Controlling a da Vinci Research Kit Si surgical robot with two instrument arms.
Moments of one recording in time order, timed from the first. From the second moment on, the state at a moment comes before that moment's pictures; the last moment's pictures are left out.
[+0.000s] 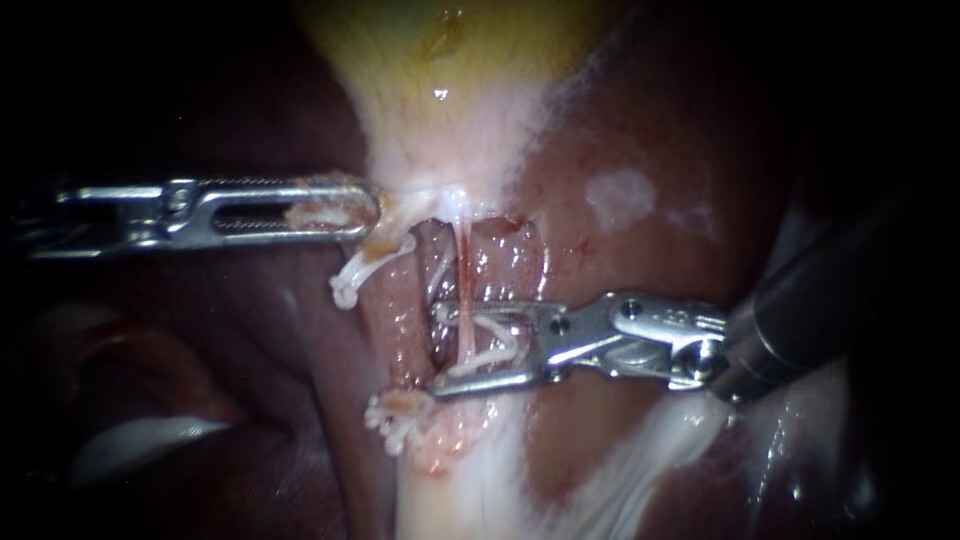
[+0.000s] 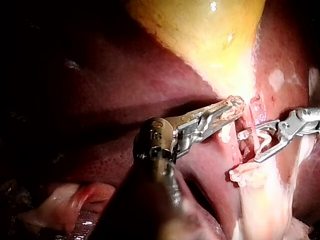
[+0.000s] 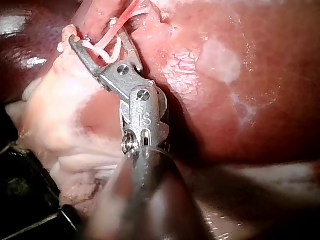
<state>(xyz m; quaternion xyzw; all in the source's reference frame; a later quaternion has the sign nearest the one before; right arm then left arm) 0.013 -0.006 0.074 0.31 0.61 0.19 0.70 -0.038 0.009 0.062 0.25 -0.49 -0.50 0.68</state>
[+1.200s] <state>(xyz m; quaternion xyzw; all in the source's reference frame) 0.011 -0.007 0.073 0.43 0.58 0.24 0.65 -0.037 0.010 0.062 0.25 -0.49 -0.49 0.68</state>
